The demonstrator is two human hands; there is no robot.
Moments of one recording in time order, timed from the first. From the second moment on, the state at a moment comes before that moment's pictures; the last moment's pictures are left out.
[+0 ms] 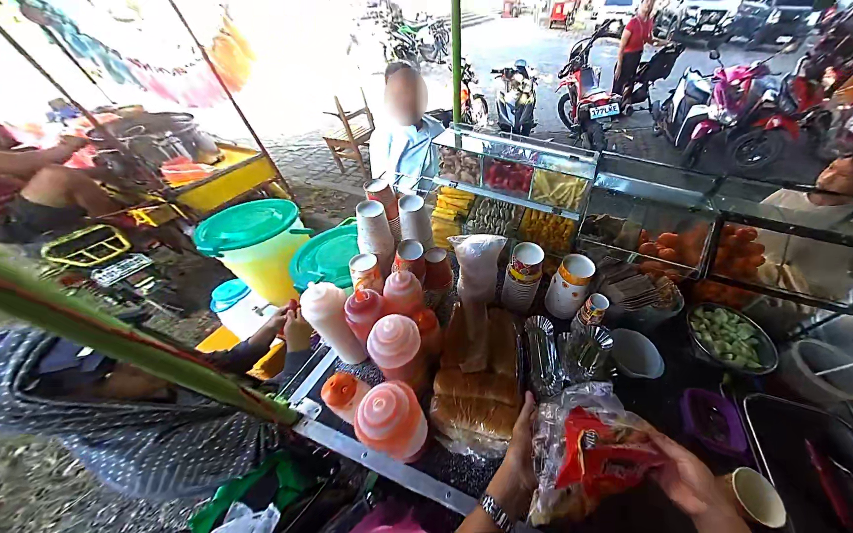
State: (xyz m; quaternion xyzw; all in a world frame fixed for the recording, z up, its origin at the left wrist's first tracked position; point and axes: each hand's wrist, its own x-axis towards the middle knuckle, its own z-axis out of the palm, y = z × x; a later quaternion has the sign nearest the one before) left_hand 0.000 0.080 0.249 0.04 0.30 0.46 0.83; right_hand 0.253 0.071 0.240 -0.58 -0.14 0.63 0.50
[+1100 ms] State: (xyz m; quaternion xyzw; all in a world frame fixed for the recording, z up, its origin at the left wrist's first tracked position) left_hand 0.002 0.083 0.327 0.64 0.55 0.33 0.43; right_hand 0.230 0.137 0.313 -0.48 -0.46 0.70 0.27
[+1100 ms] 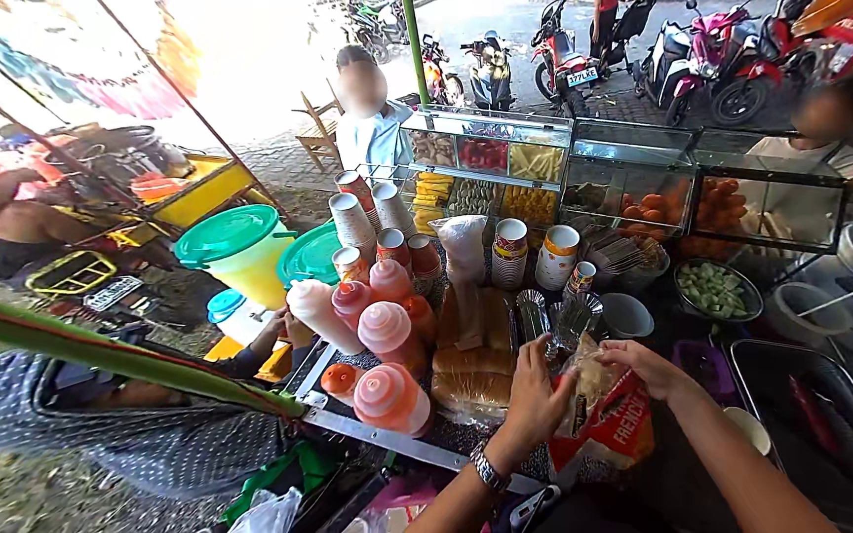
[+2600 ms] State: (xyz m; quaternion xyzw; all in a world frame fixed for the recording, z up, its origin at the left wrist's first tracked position) left_hand 0.030 0.098 0.293 0.17 0.50 0.36 0.77; right_hand 0.248 0.051 0.280 -0.67 -0.33 0.55 0.38
